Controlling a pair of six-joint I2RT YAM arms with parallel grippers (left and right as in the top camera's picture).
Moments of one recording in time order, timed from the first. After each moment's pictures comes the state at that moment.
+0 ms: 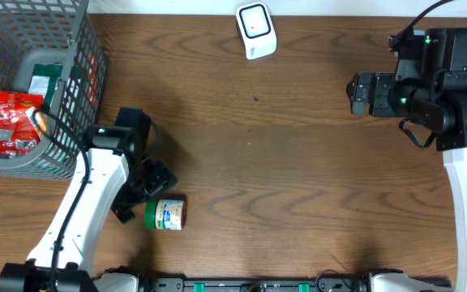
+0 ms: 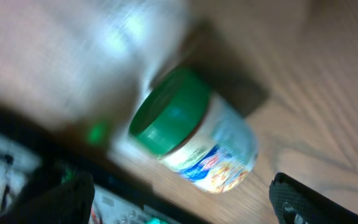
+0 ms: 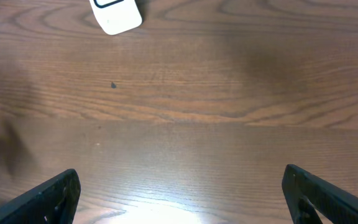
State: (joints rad) left arm -0.12 1.41 1.02 -1.33 0.09 -0.85; right arm 0.06 1.42 1.68 -1.17 -0.11 0.09
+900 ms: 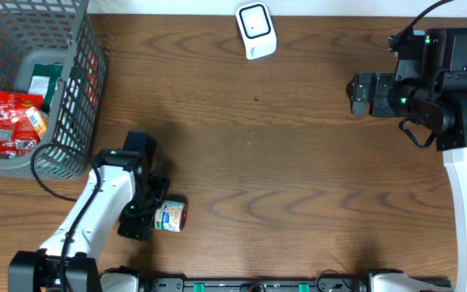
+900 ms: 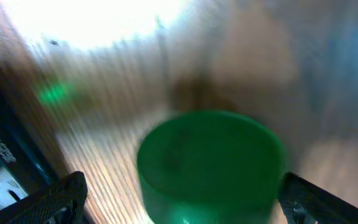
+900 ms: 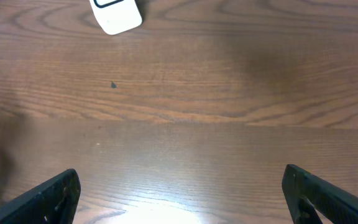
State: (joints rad) left arm -0.11 1.41 0.77 -1.09 0.06 -1.46; right arm 0.06 1.42 1.68 -1.17 -0.11 0.09
